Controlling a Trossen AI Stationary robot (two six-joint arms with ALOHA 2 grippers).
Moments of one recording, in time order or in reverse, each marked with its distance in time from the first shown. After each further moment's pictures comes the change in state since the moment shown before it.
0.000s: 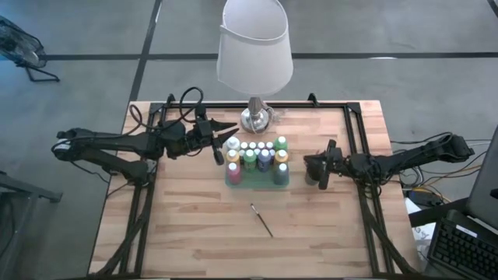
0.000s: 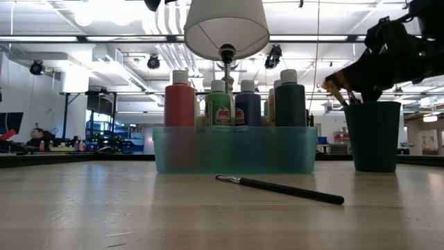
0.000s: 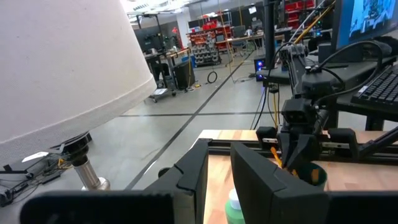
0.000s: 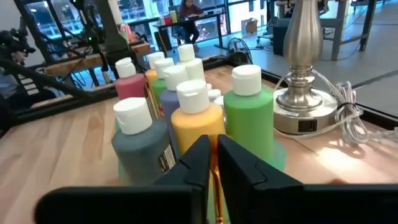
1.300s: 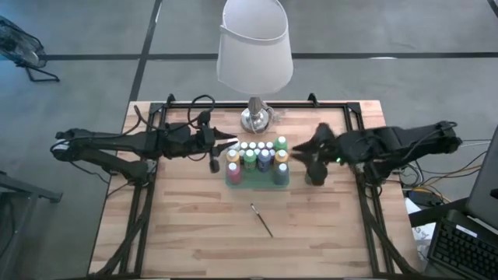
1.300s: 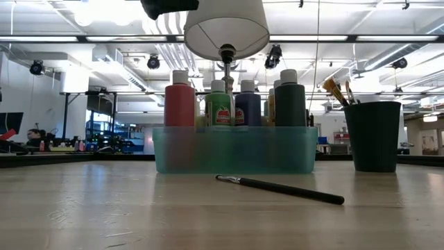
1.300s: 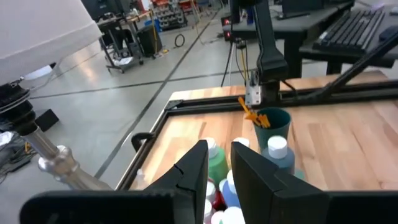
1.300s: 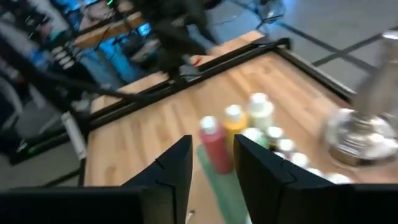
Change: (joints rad) left arm 0.000 -0.021 0.000 -0.220 0.128 -0.006; right arm 0.095 0.465 1.230 -1.074 -0.081 0.254
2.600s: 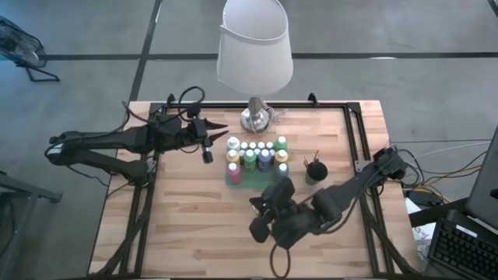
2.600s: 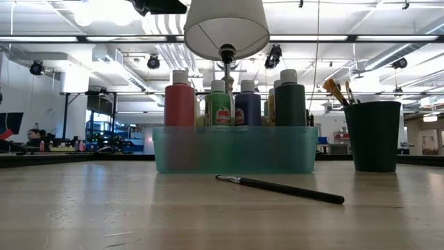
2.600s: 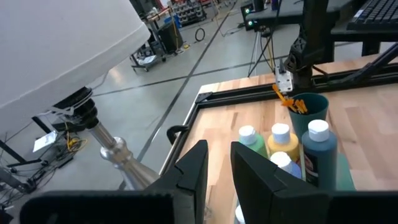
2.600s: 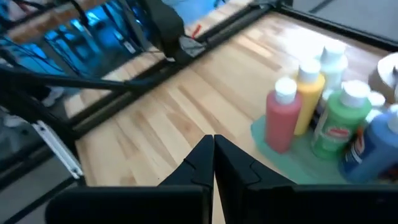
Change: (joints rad) left arm 0.078 -0.086 0.000 -0.092 -0.024 0.113; right arm 0.309 0.774 0.640 -0.244 0.405 0.476
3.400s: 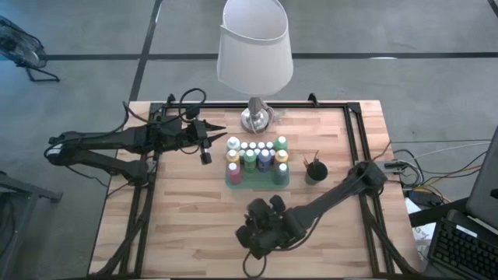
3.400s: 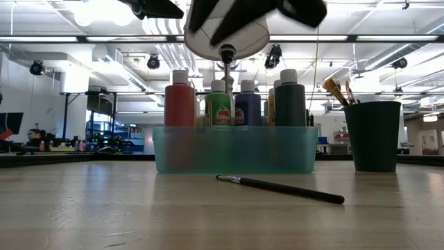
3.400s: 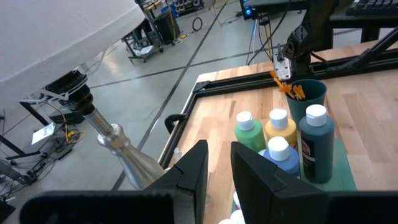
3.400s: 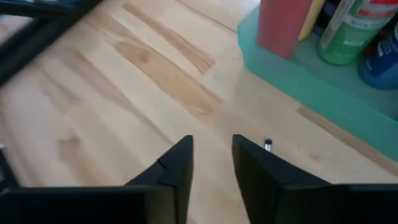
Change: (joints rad) left arm 0.001 -0.015 -0.008 -0.059 0.000 -0.007; right arm -0.022 0.257 -0.003 -0.074 -0.130 0.305
